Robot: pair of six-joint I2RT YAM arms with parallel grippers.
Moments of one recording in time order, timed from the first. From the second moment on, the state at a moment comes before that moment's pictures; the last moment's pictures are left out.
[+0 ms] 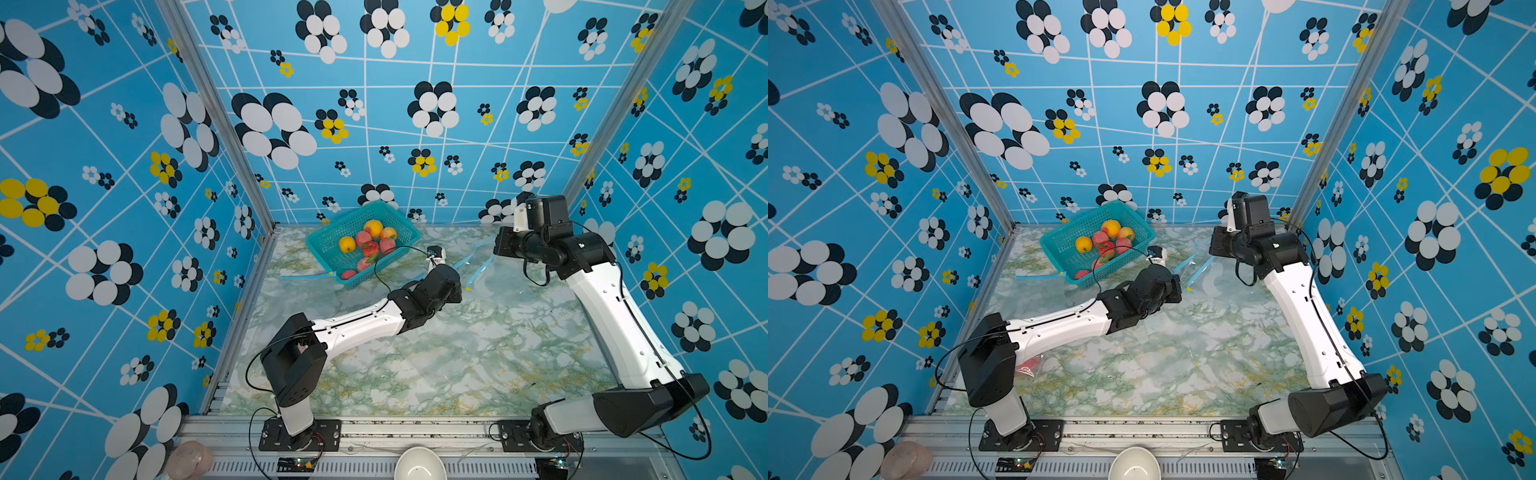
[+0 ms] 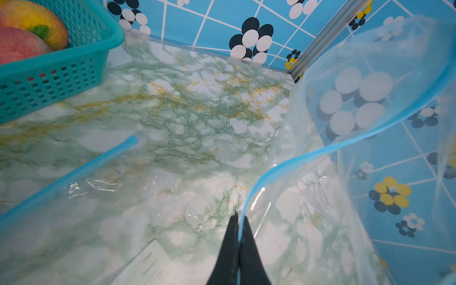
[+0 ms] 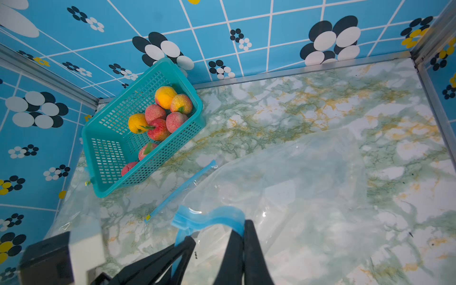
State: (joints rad) left arm -0.96 1.78 1.35 -0.06 -0.31 -0.75; right arm 0.29 1.47 1.71 -0.96 0.02 0.31
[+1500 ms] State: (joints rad) left arm -0.33 2.17 1.98 -0.77 -0.16 -0.37; right arm 0.38 1.63 1.46 -0.84 -0.07 0.29
